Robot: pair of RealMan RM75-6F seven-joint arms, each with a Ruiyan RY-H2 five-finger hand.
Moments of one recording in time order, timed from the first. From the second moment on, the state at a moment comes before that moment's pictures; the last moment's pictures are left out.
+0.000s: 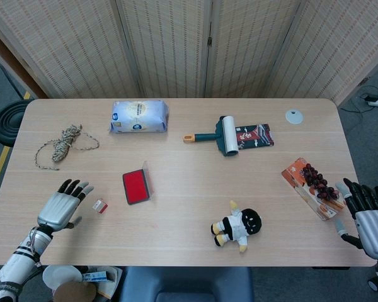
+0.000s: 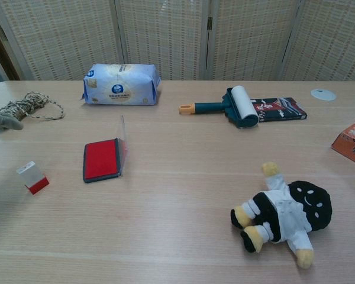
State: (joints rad) left arm -0.44 -1.14 -0.06 -1.69 1.30 0.95 0.43; right arm 0.04 -0.99 0.01 -1.65 -1.59 1.48 0.09
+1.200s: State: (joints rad) left arm -0.59 -1.26 -0.02 -1.58 1.11 0.86 0.50; right arm 0.03 -0.97 0.00 -1.64 -1.62 1.52 0.15
